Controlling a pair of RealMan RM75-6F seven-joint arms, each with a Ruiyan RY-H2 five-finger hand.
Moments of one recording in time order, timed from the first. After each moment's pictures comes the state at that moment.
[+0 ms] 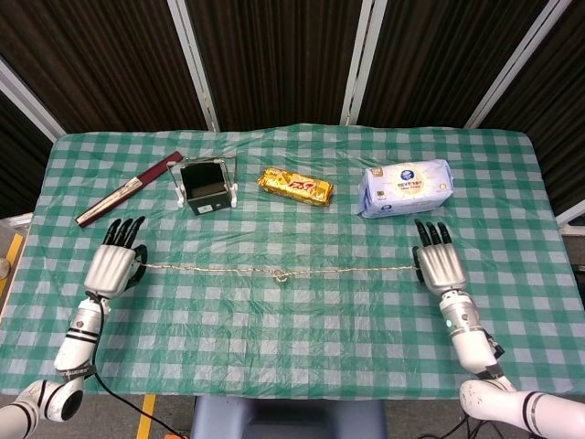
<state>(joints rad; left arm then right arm) -0.49 -1.54 -0.09 -1.06 1.40 1.21 0.09 0.54 -1.41 0.11 -1.46 -1.02 1.12 -0.58</state>
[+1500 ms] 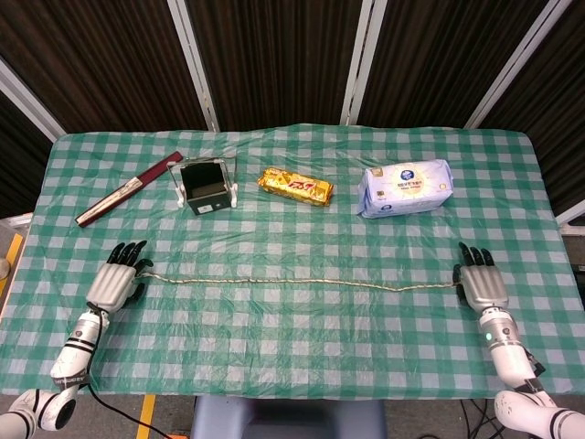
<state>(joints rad) -0.47 -1.59 -0.03 -0.94 1.43 1.09 -0.07 0.42 -1.42 0.07 -1.22 -1.07 0.97 -0.32</state>
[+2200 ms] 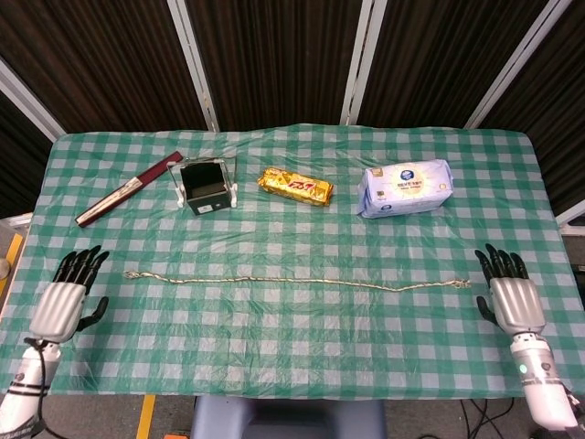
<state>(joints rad) -0.26 -1.26 0.01 -1.43 1.49 1.43 -0.01 0.24 -1.21 0.02 -1.56 -1.28 1.32 -0.25</state>
